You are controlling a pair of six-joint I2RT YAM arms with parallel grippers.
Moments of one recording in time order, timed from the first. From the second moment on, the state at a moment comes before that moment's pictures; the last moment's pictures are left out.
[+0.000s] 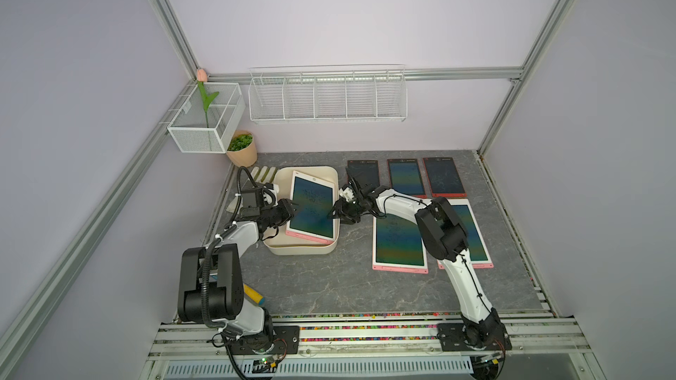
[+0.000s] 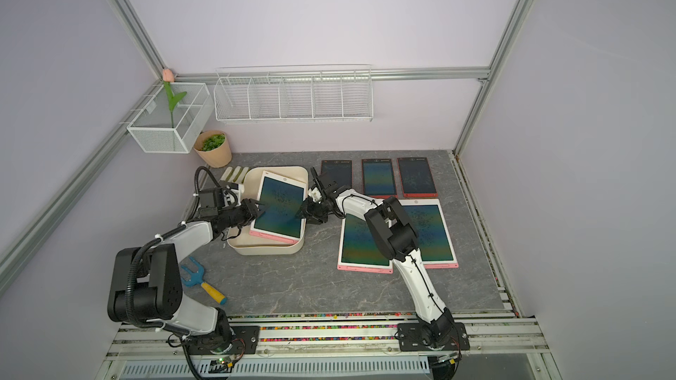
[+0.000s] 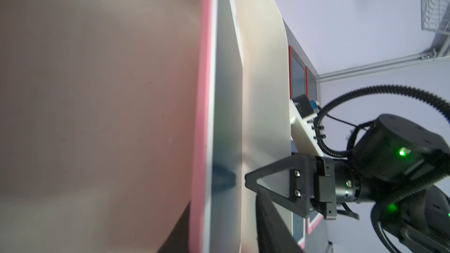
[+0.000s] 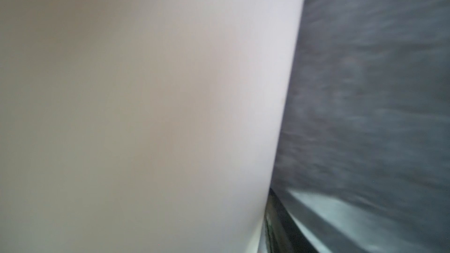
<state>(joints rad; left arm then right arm) 0.03 1.53 0.77 0.01 0.73 -0.56 0.68 2.34 1.75 -0.36 -0.66 0.83</state>
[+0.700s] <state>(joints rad) 0.02 1.51 0.81 -0.17 0.72 -0.54 0.68 2.34 1.71 -0.27 -0.70 0.84</state>
